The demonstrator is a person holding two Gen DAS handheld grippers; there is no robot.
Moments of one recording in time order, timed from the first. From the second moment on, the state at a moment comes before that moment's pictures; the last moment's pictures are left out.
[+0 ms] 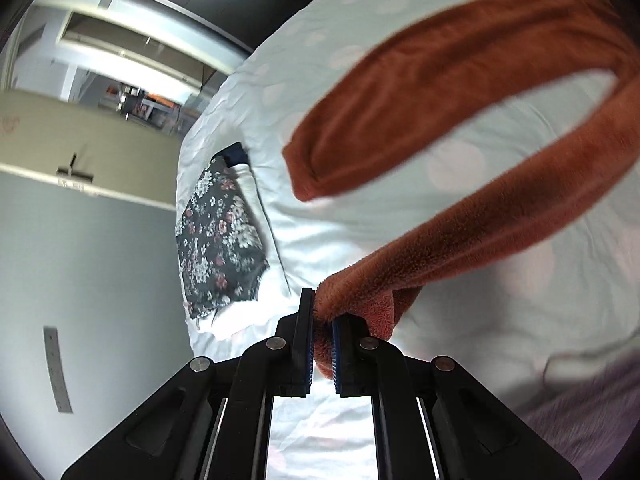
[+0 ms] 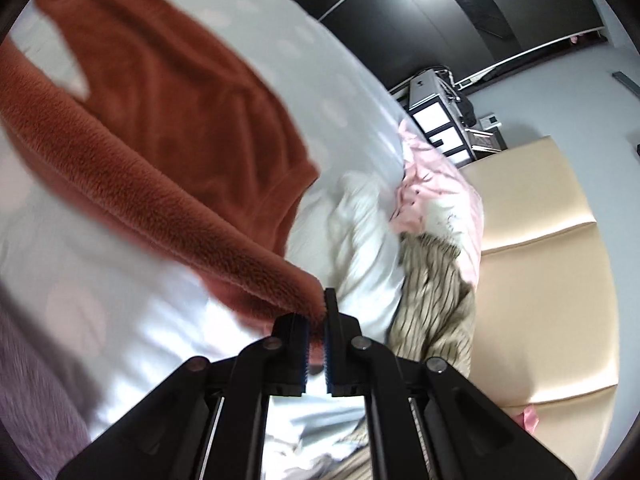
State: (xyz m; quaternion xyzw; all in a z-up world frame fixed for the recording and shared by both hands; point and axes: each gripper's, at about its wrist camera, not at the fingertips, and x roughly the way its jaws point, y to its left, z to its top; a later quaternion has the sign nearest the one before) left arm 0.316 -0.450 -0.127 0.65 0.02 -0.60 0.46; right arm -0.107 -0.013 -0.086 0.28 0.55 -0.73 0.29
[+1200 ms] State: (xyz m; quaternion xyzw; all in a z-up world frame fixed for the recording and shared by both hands) left arm 0.254 -0.744 -0.220 0.61 0.14 -0.56 0.55; right arm -0.305 -0.229 -0.186 0.45 0.39 -0.76 0.28
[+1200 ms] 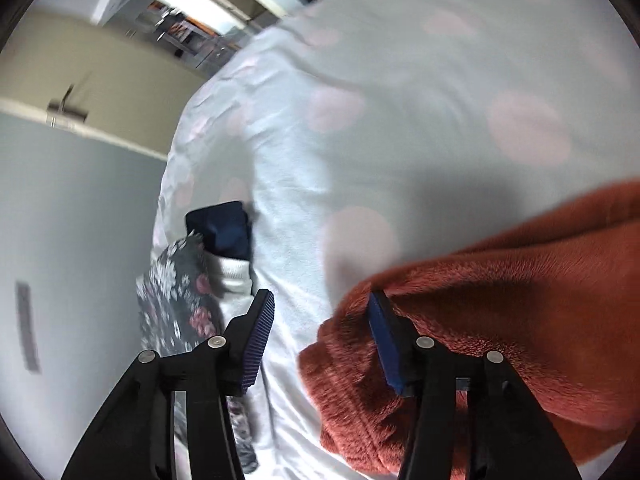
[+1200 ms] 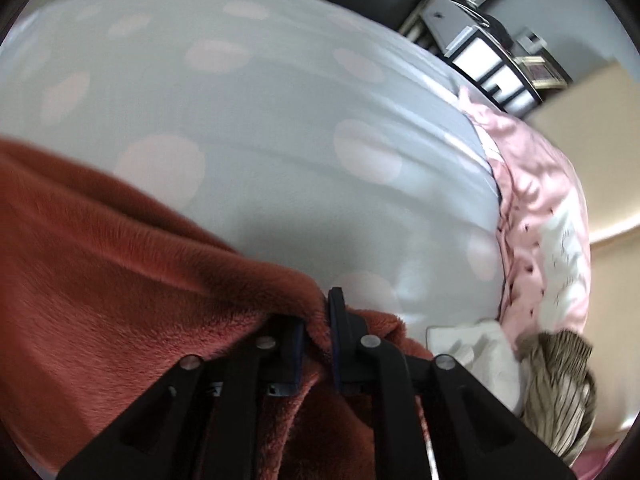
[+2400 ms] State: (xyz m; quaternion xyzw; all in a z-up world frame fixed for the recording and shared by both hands) left arm 0.317 -0.661 -0.237 0.47 0.37 -0.54 0.59; right arm -0.093 -0.147 -0.165 0.38 0.06 -0.87 0.31
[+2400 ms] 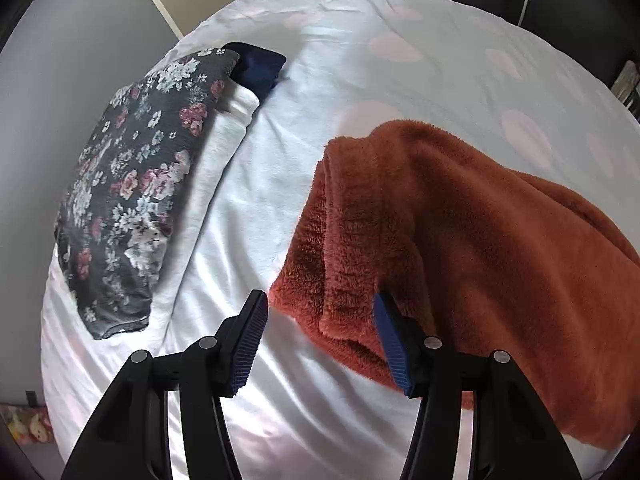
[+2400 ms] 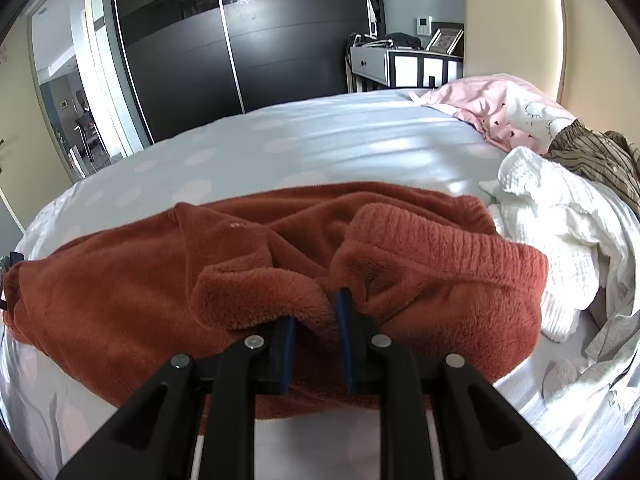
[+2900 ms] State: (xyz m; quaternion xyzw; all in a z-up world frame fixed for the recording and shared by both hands) left arm 0.329 -0.670 -0.274 0.40 0.54 -0.52 0.53; right arm -0.097 -0.145 -0.165 0.37 0.06 -0.87 0.32
